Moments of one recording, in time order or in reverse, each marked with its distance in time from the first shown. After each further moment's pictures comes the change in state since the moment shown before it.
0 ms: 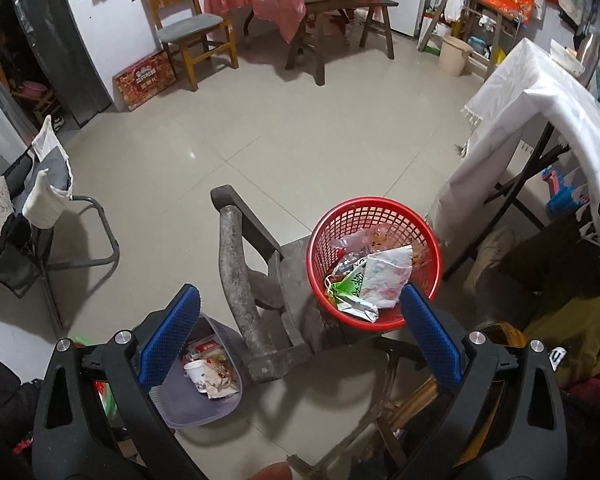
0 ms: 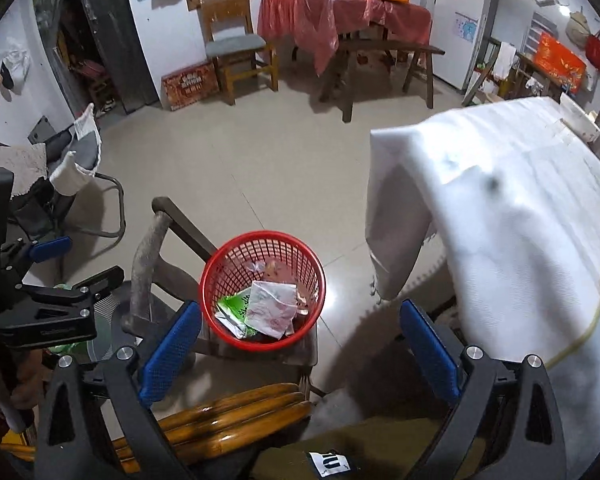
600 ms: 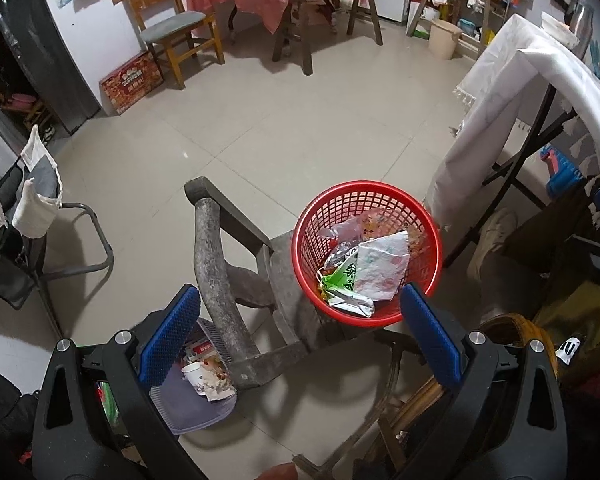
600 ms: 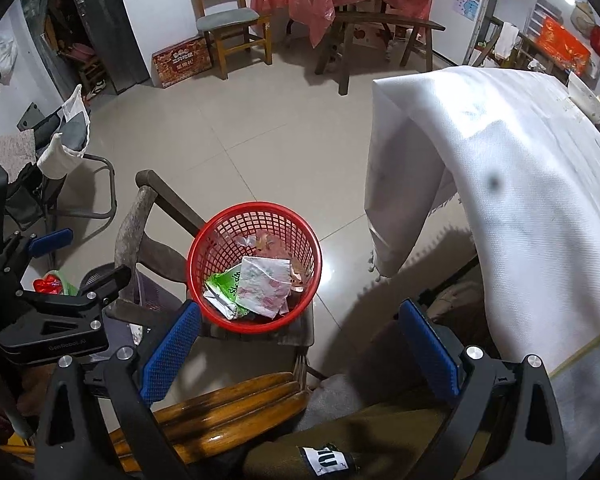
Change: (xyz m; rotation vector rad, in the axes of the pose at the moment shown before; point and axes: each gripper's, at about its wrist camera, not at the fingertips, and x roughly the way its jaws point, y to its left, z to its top) left arm 0.024 -0.020 -0.007 0.051 0.027 -0.010; right arm 0.027 -0.006 -0.009 0.001 0.096 -0.010
